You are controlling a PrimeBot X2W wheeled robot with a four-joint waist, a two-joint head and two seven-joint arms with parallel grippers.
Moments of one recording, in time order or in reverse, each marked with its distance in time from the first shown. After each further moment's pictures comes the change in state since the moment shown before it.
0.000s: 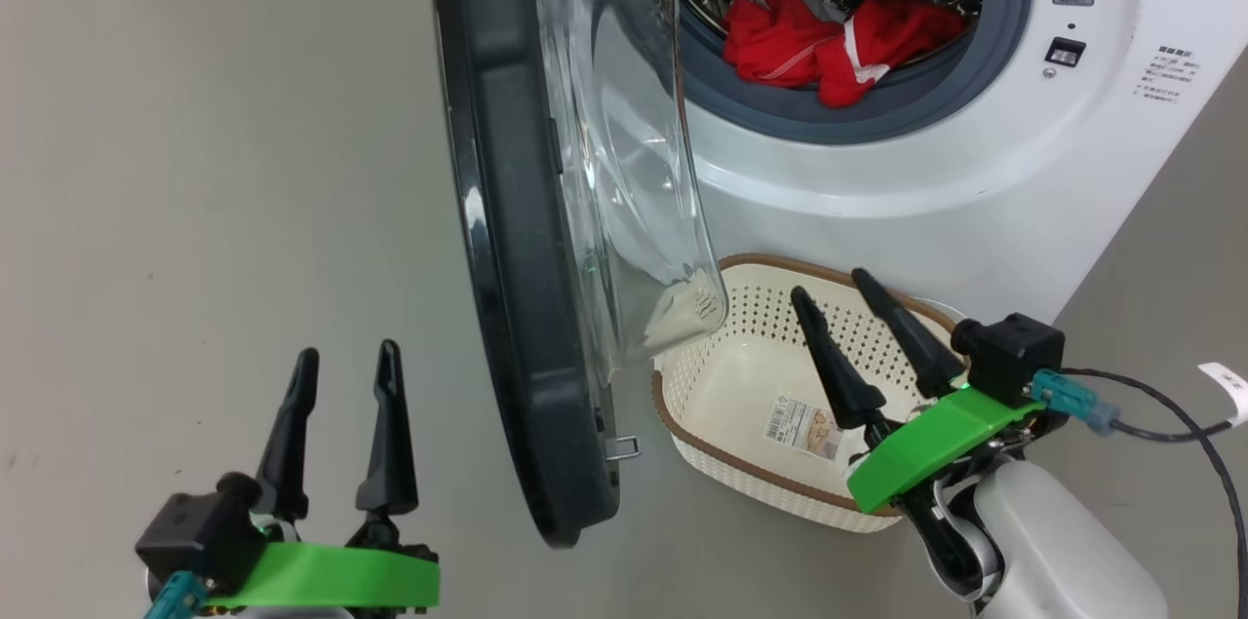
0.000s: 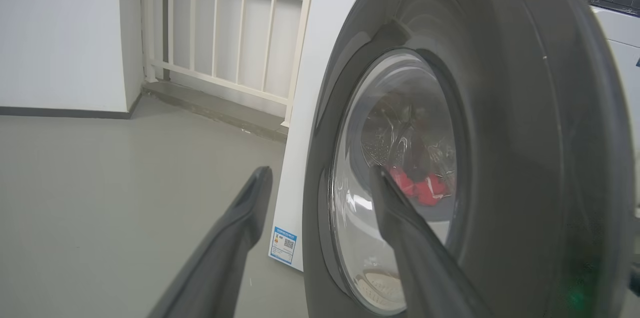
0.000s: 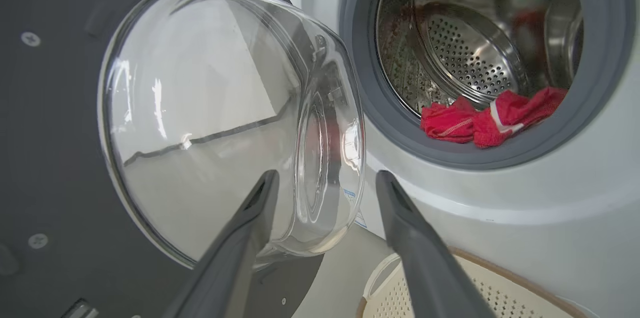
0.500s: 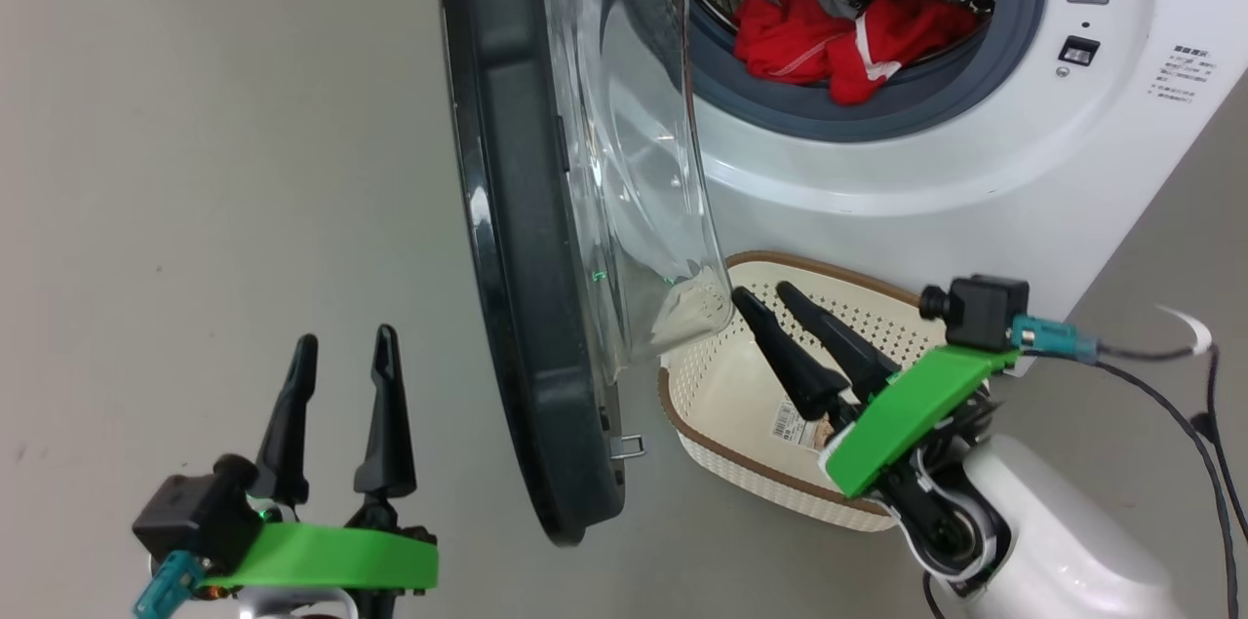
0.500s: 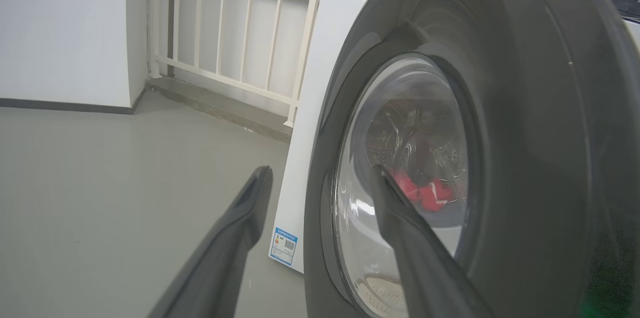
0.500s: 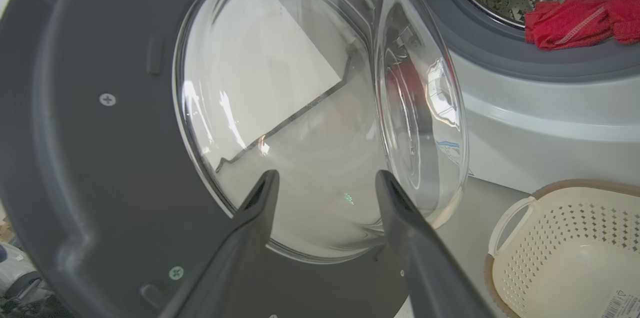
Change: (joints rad) left arm -0.037 0.000 0.001 0.032 -0.037 -0.001 0.000; right arm -0.082 -0.068 0.183 -0.112 0.508 0.000 0.209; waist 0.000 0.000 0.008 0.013
